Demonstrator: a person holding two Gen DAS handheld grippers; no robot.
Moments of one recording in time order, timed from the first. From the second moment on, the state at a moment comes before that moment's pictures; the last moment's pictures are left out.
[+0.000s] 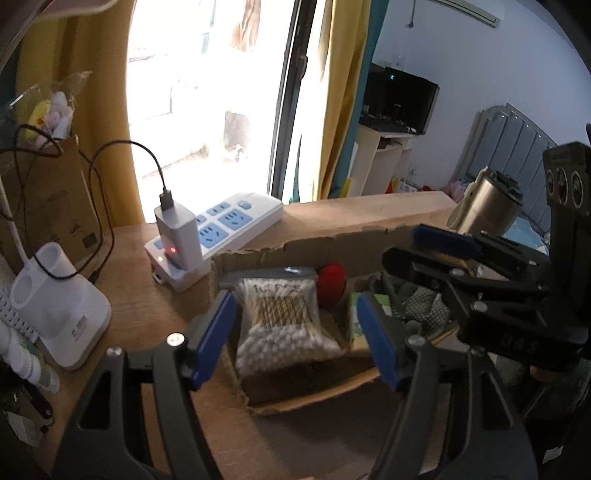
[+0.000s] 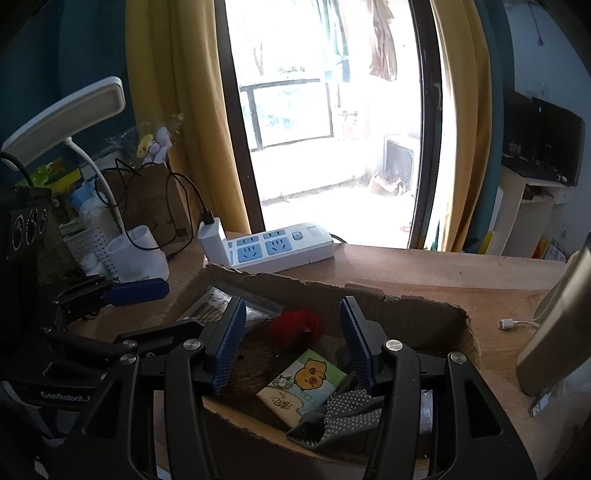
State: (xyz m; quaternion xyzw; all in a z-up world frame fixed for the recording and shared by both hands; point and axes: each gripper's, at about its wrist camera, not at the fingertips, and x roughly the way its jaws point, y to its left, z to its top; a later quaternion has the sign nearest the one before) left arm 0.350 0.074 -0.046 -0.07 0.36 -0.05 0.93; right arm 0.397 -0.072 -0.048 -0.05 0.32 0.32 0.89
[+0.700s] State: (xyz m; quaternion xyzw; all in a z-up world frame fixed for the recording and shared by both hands) left arm 0.291 0.066 -0.012 -0.07 0.32 -0.05 0.94; right arm 0.346 -0.090 -0.017 -0.06 0.29 0.31 0.90
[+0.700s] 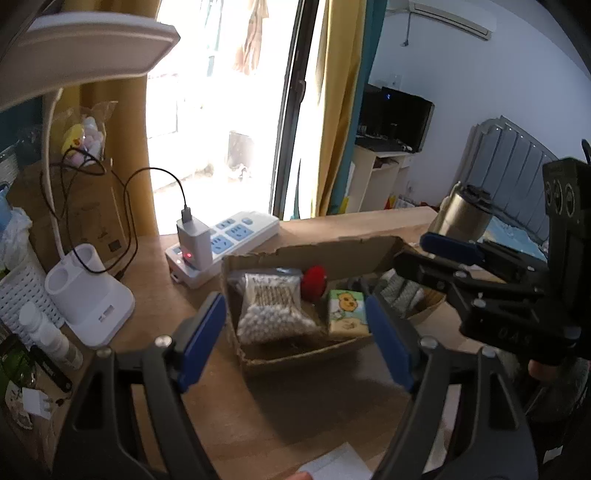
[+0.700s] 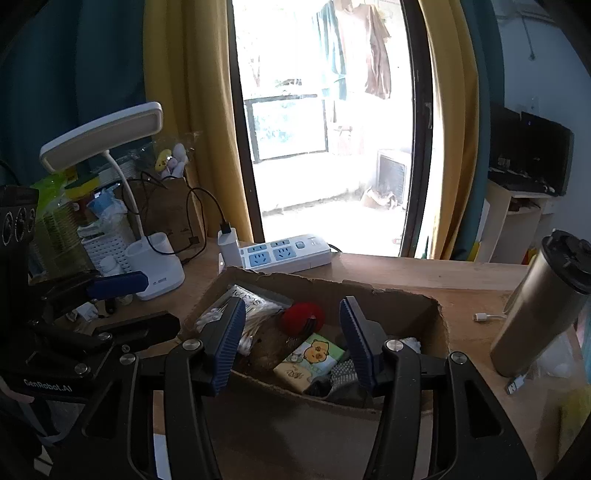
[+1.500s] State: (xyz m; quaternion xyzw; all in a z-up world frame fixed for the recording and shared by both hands) left arm 0.227 0.046 0.004 -0.06 0.30 -0.05 0.95; right arm 0.281 -0.118 -0.003 -0.06 0.27 0.29 0.91
